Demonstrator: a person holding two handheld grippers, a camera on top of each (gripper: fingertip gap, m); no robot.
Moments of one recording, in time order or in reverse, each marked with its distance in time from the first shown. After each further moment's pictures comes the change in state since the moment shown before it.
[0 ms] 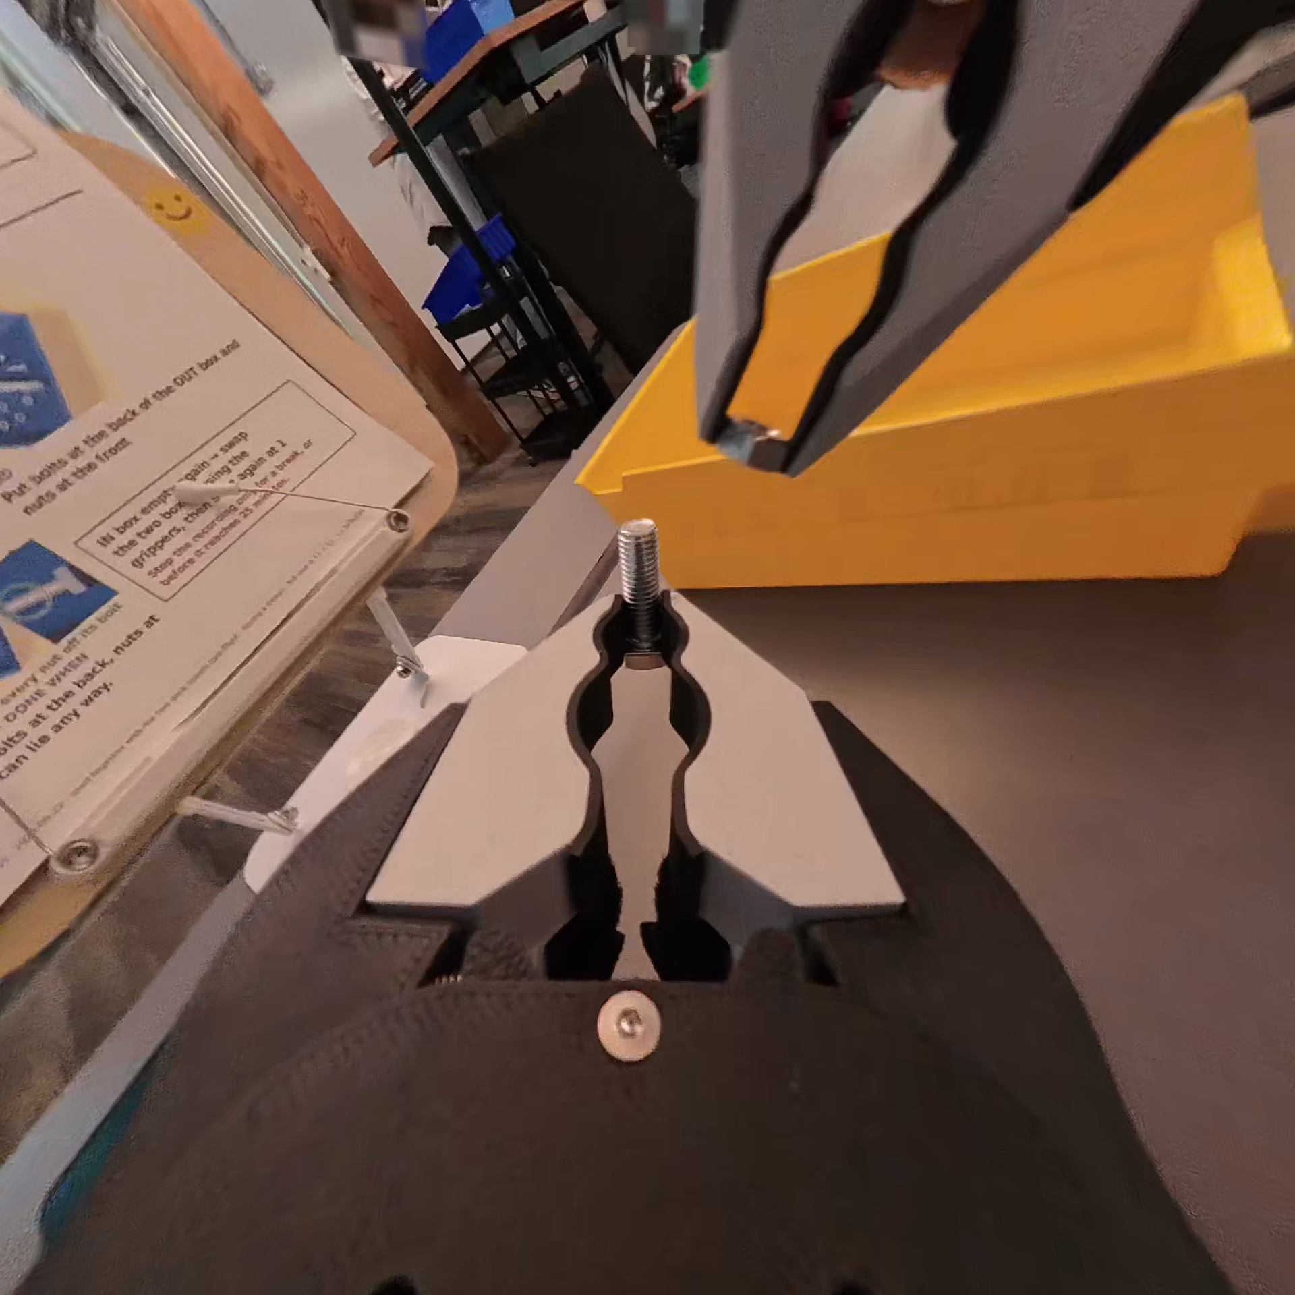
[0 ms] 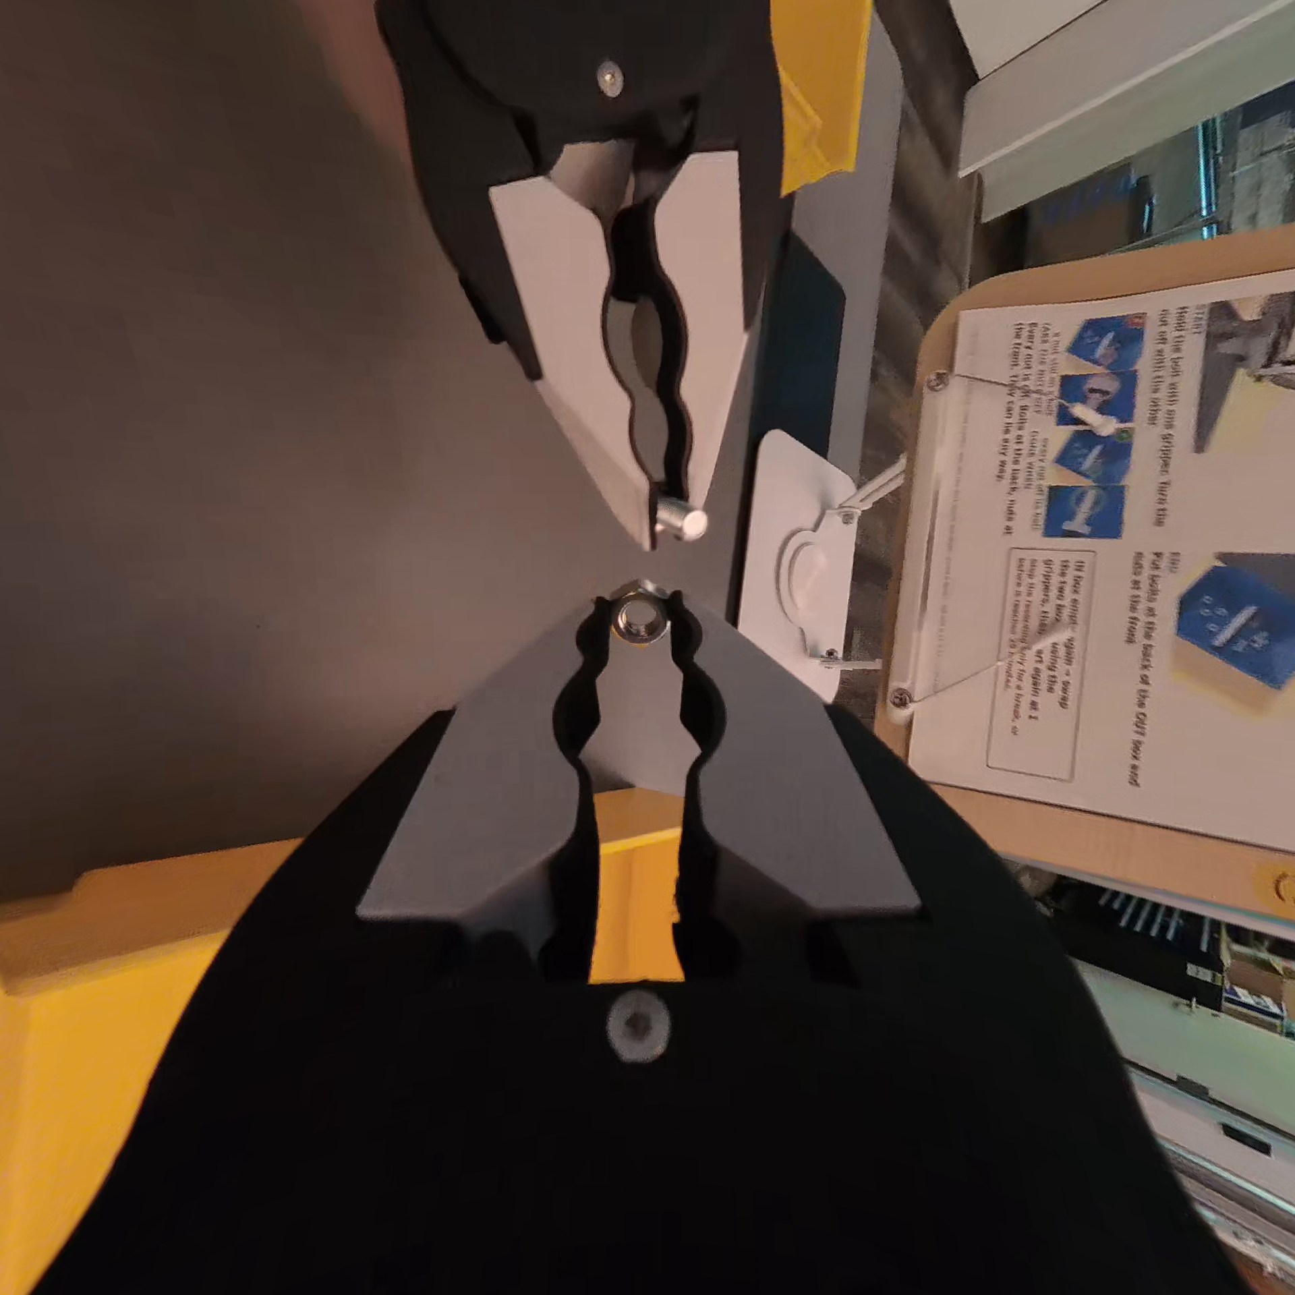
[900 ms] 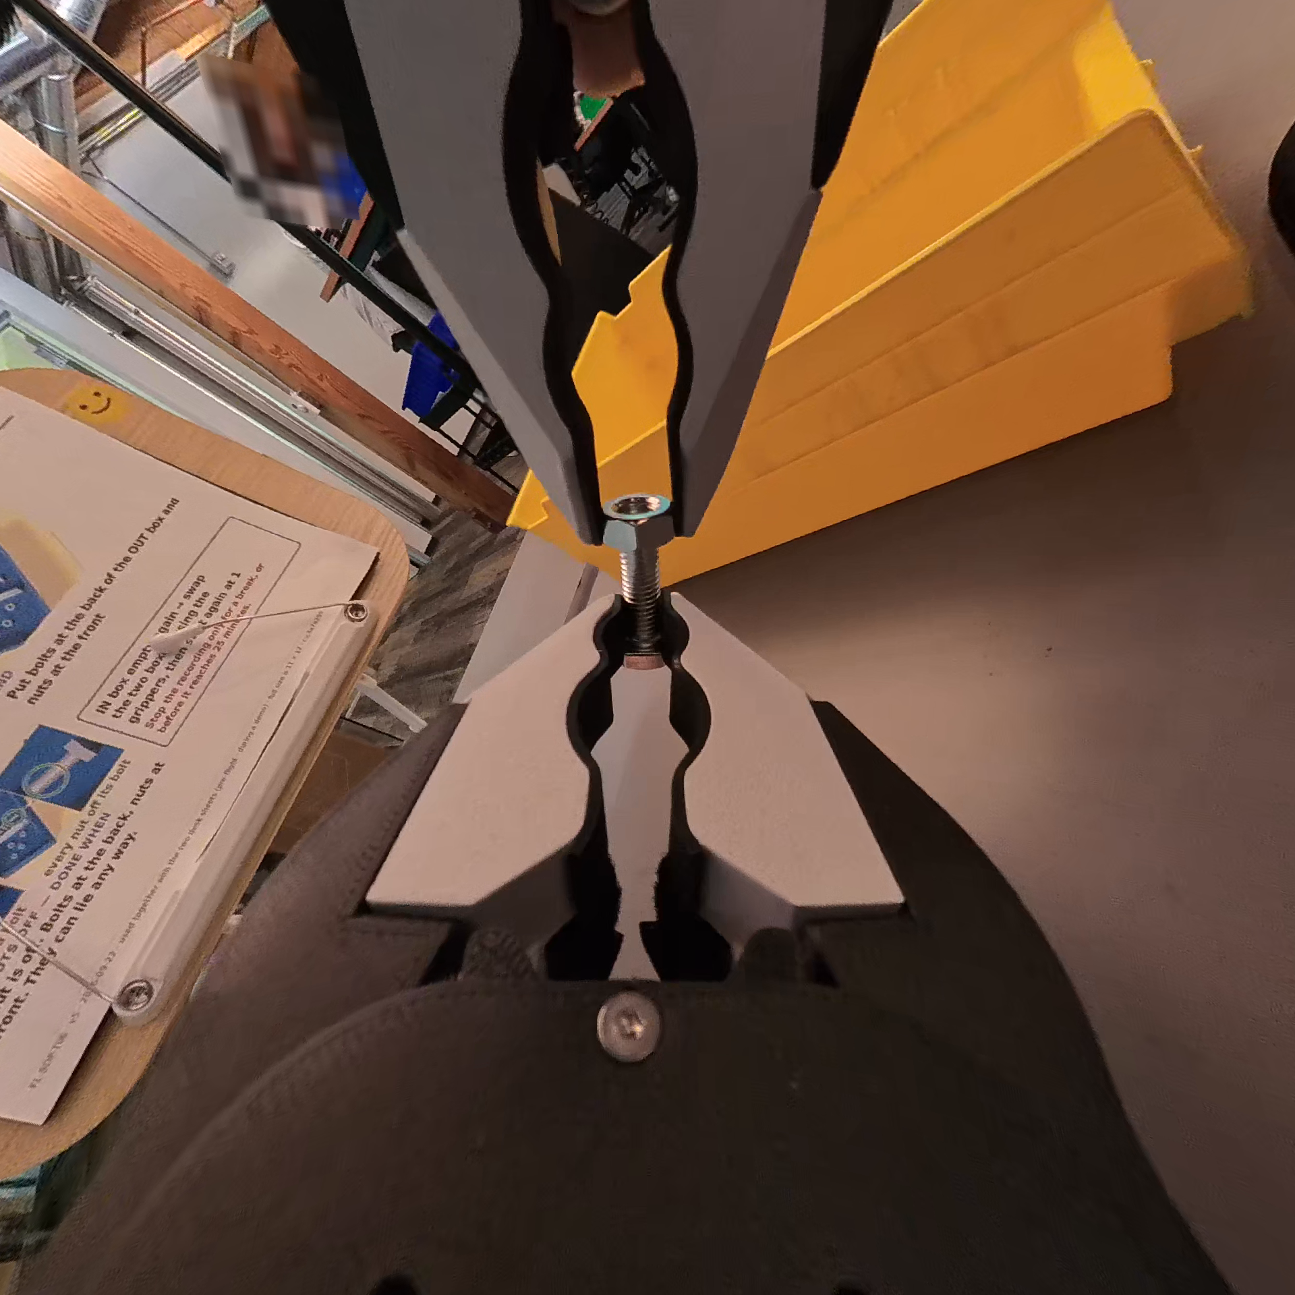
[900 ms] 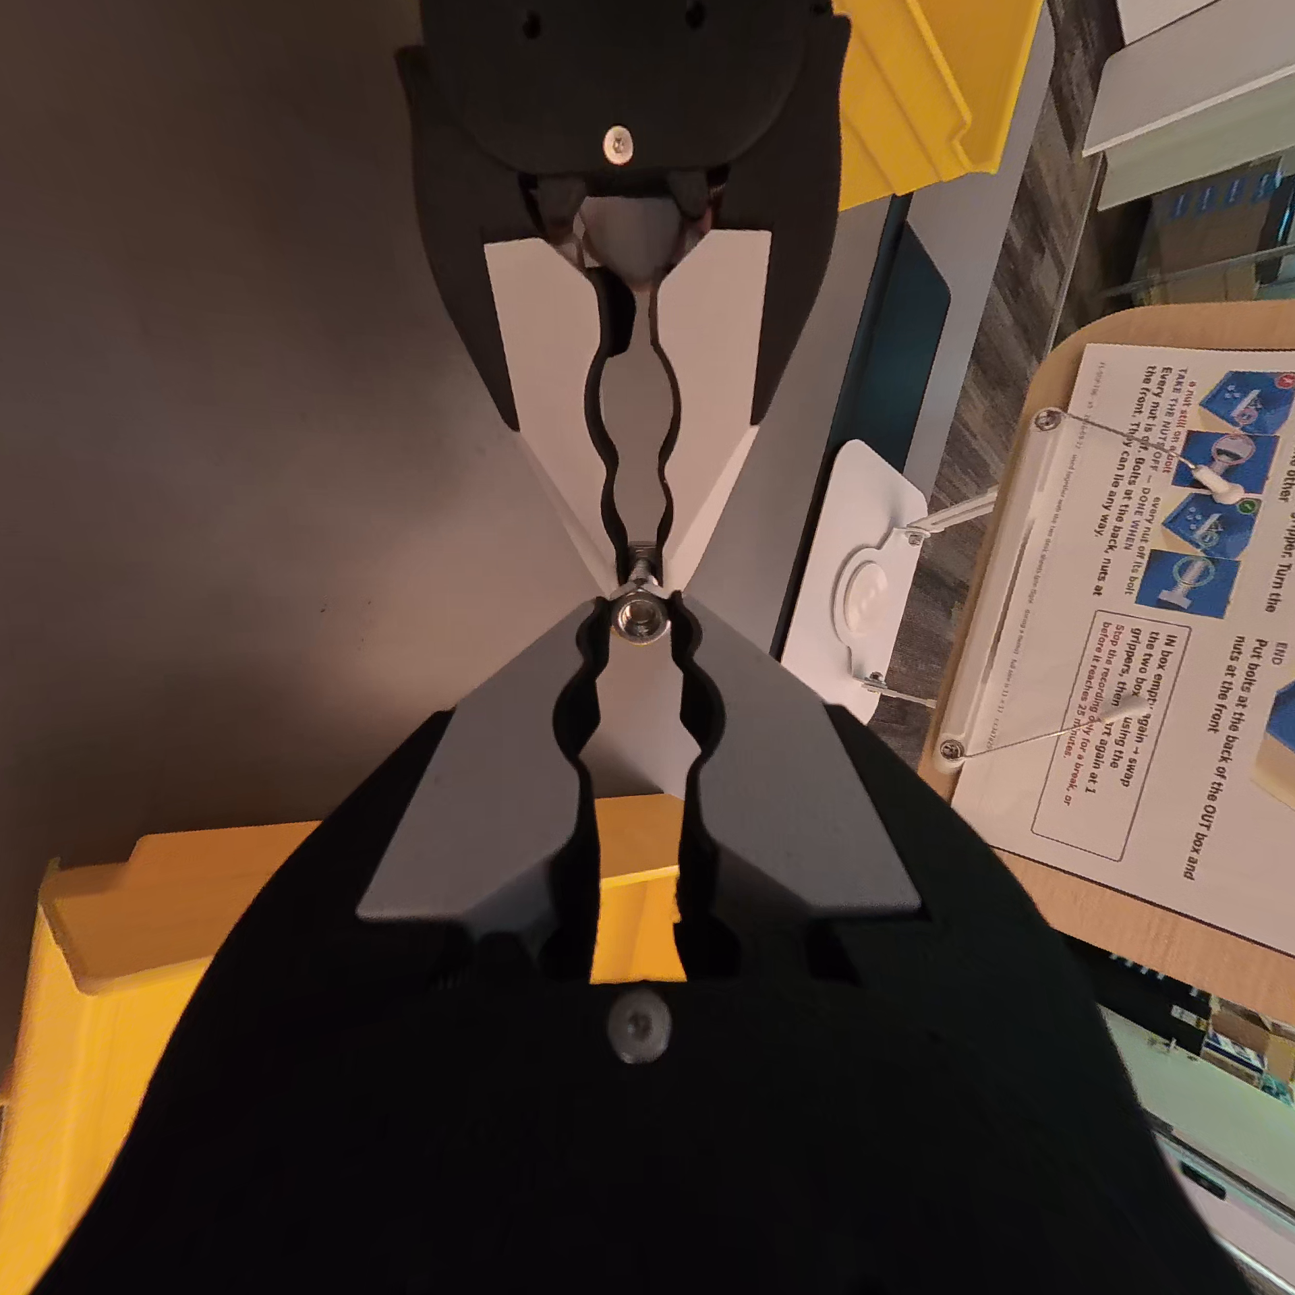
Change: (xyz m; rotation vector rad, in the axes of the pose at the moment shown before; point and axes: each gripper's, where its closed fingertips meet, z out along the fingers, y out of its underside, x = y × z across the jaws) left arm 0.038 0.009 0.003 0.028 0.064 0.307; right arm -0.027 -0.007 0.013 -0.062 -0.107 -0.083
